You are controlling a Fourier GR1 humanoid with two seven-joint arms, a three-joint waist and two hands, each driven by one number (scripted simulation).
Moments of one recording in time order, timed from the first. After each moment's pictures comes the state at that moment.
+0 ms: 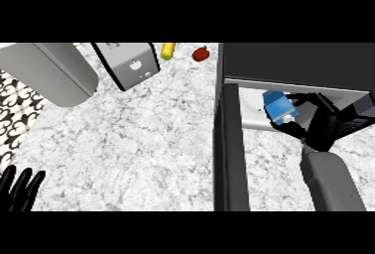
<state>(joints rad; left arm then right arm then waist) 0.55 0.08 0.05 -2.24 0.26 -0.35 -0.18 -0.37 -0.14 -0.17 -1.06 0.04 -0.48 -0.86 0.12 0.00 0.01</state>
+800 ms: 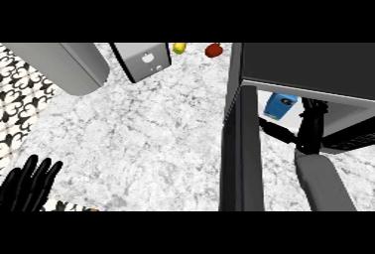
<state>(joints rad) 0.47 0.09 0.00 -2.21 0.19 -0.35 -0.16 -0.37 -0.14 -0.13 -0.96 0.21 -0.59 -0.90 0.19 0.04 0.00</state>
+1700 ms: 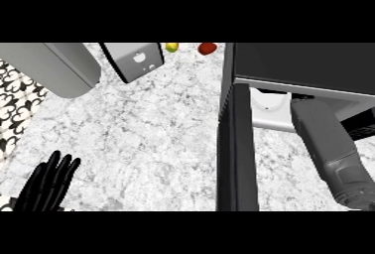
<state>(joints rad) 0.46 0.04 -0.09 -2.20 0.09 -0.31 -0.15 -0.88 -0.24 -0.21 -0.40 0.18 -0.42 -0.53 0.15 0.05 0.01</state>
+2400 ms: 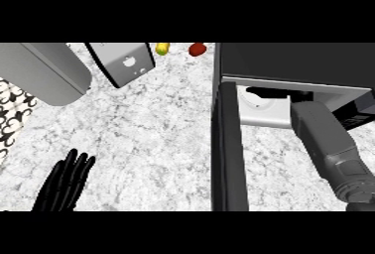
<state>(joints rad) 0.45 0.00 -0.19 -2.20 0.00 -0.24 -0.14 -0.94 -0.25 -0.29 -0.22 0.14 -0.30 -0.68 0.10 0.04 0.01</state>
